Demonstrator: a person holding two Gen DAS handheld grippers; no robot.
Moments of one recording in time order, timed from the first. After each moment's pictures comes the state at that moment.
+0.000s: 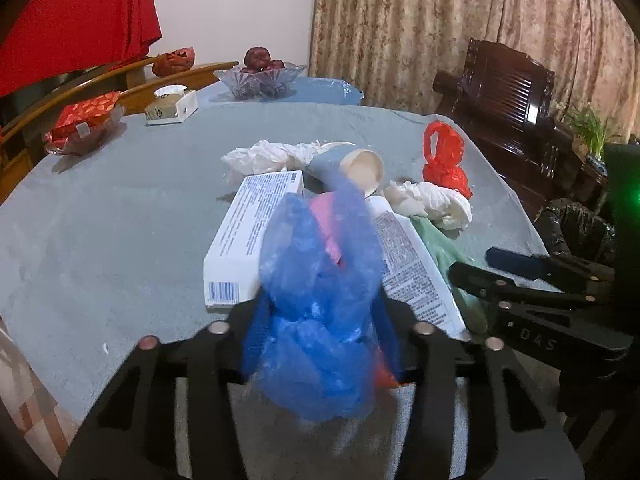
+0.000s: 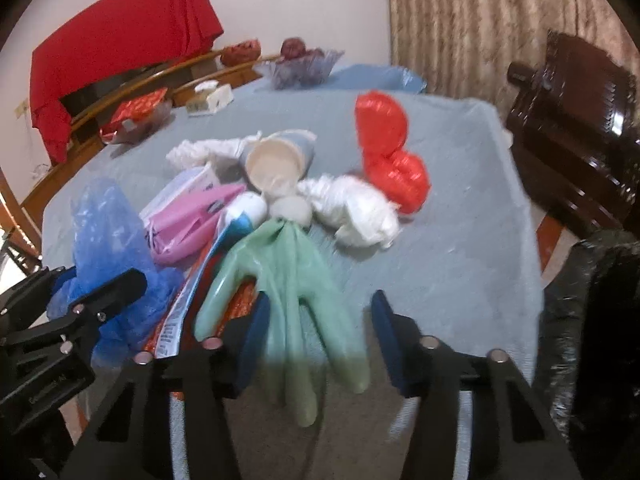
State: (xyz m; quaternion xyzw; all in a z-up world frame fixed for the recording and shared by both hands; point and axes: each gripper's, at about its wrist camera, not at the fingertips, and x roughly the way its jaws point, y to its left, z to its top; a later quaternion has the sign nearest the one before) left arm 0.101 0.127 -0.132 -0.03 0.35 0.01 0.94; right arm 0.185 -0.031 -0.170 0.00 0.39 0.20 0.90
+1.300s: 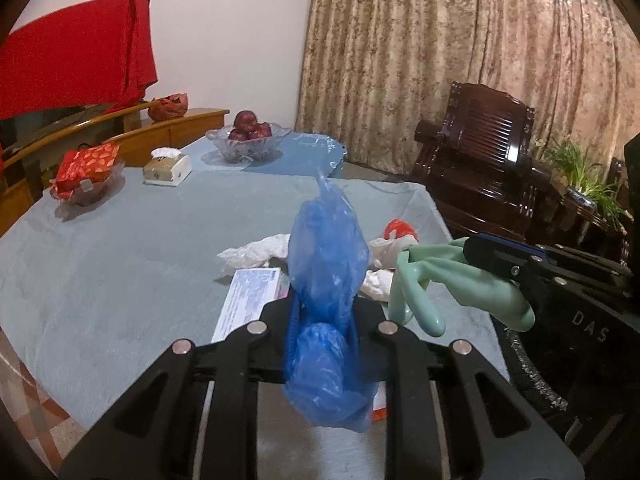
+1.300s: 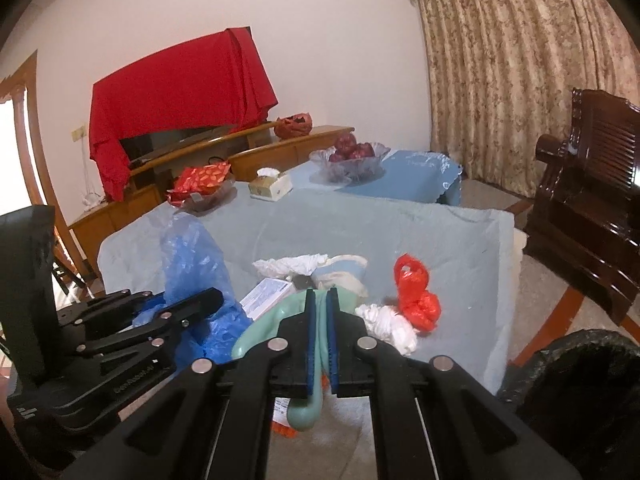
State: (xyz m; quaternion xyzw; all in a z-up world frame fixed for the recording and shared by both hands) left arm 0.085 0.111 -0.049 -0.04 0.27 -0.02 0.96; right arm 0.145 -0.054 -0.055 0.02 0.25 0.28 0.93
